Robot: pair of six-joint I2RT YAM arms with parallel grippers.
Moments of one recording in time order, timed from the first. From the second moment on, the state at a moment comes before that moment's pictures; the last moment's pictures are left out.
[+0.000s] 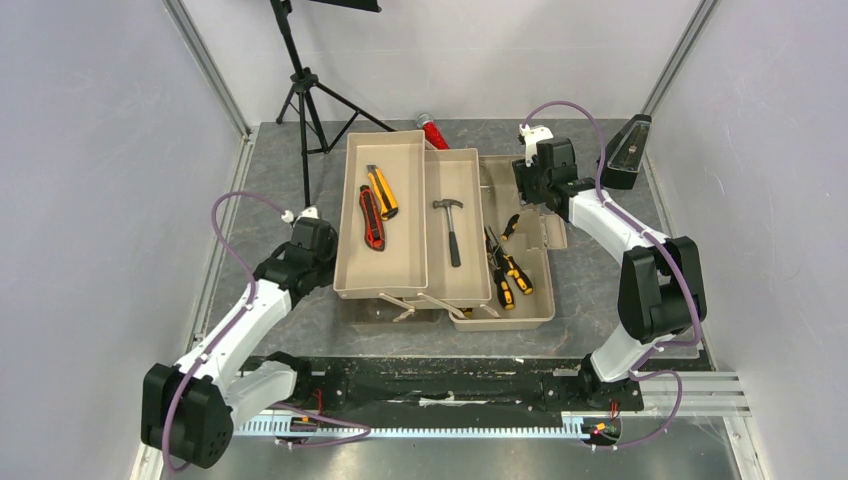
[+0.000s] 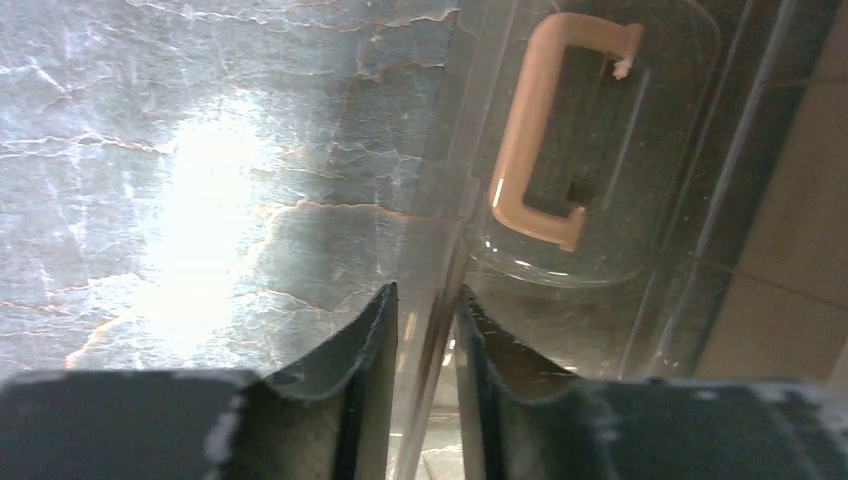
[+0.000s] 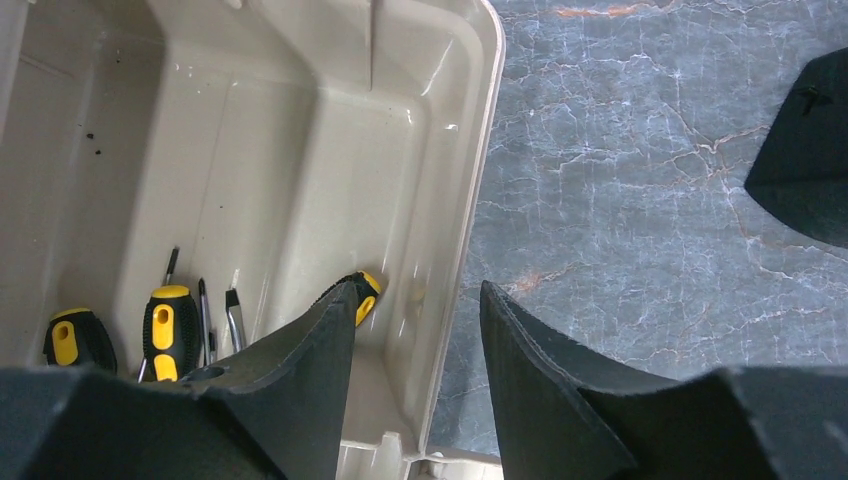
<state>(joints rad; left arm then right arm) -0.30 1.02 0.66 -0.54 -0.13 -0.64 0.24 1.66 1.18 -0.22 0.10 -0.09</state>
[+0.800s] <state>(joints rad) -0.34 0.91 0.97 -0.74 -0.19 -0.33 0.24 1.52 1.18 -0.22 0.05 0.02</state>
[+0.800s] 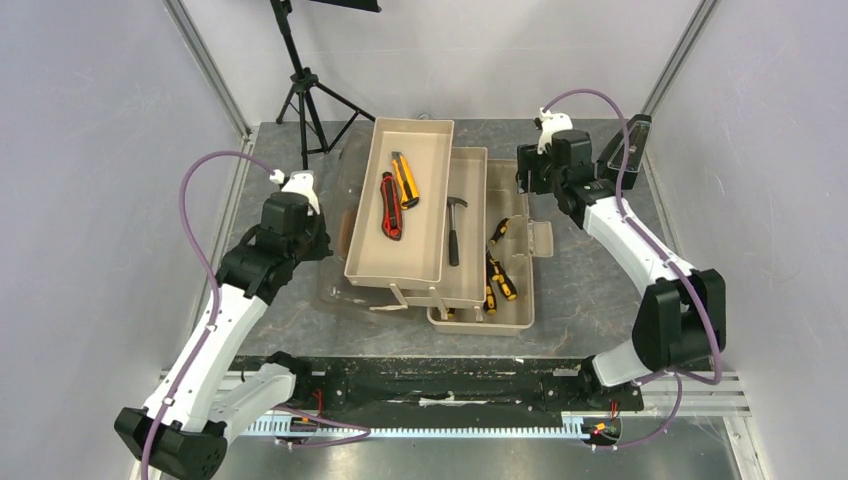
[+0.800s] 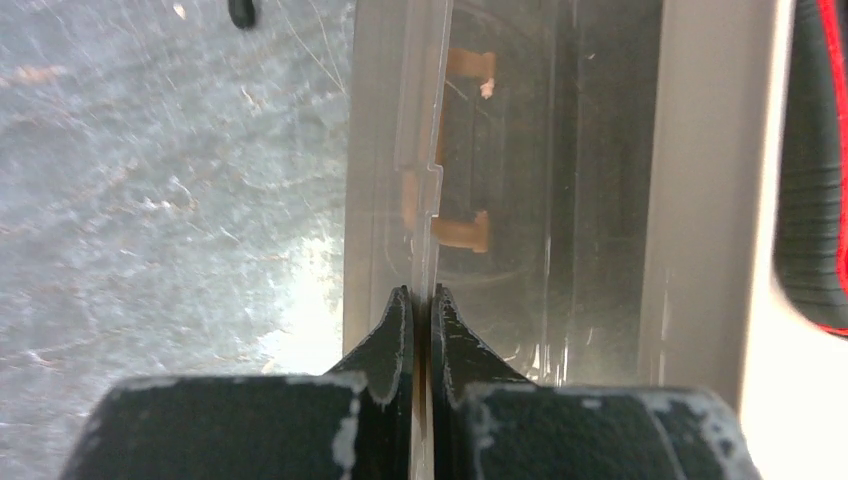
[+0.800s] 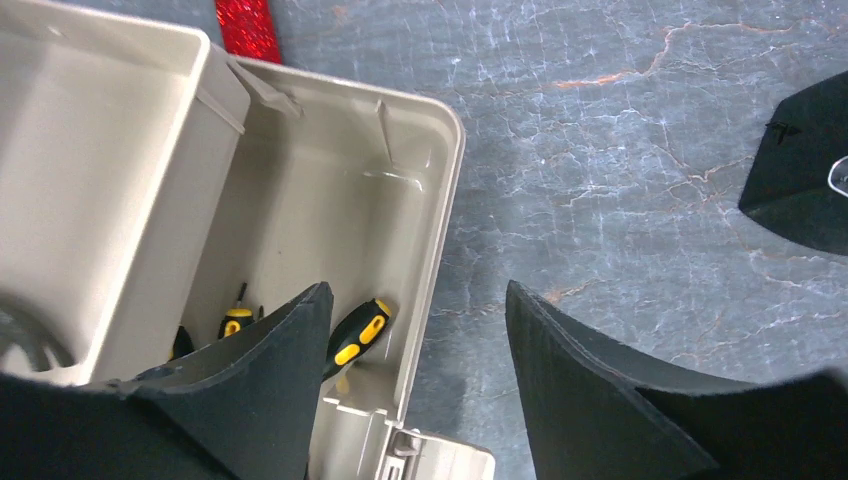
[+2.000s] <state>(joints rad) -1.26 1.40 1.41 -0.46 -1.19 0.55 0.23 1.14 0.54 0.16 -0.05 0.65</state>
